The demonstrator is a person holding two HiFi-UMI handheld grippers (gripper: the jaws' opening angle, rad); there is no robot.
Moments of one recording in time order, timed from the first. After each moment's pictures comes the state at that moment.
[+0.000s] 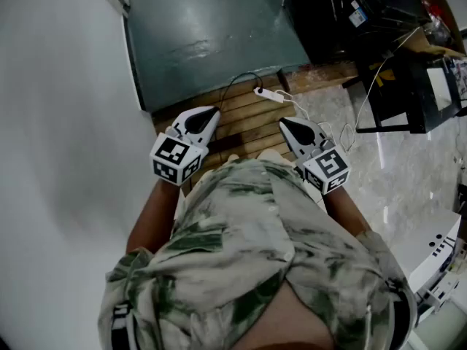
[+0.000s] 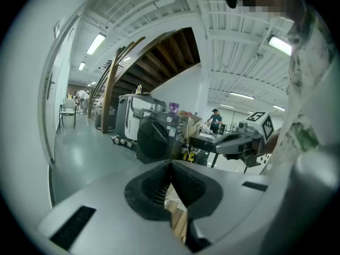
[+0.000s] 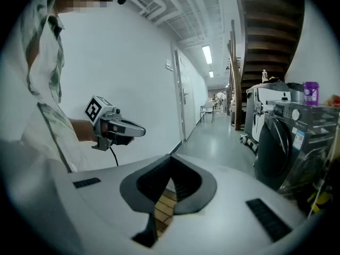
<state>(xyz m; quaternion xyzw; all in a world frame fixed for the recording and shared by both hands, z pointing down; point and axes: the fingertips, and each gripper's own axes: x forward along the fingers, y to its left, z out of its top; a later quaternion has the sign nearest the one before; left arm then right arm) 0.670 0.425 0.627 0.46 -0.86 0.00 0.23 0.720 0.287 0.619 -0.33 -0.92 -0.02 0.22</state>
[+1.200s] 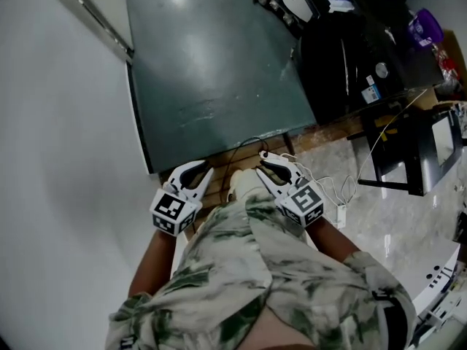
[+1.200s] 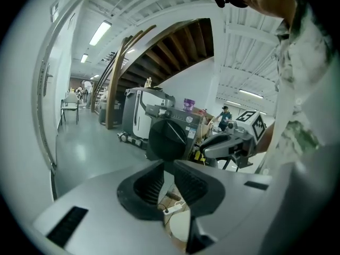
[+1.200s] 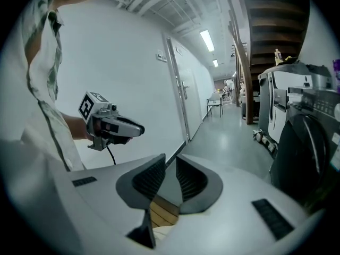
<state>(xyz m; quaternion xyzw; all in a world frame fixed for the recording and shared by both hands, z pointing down) 0.416 0.425 0.624 0.45 -0.85 0.01 0.26 0.437 0.310 0.635 -0.37 -0.89 0.01 0.25</state>
